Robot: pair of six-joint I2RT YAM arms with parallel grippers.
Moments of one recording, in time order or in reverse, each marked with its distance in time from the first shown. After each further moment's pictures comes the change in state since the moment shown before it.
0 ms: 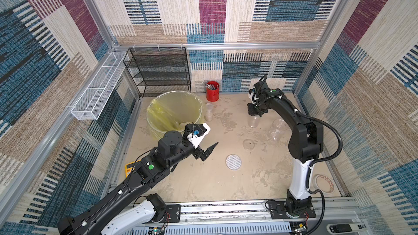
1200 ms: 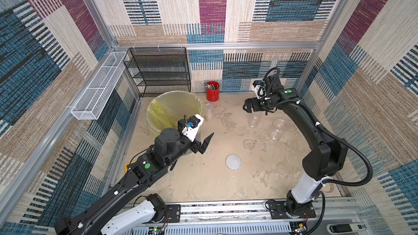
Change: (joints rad) left arm 0.002 0.000 0.099 -0.068 -0.198 -0.128; right arm 0.052 -0.296 -0.086 0.014 -0.113 0.005
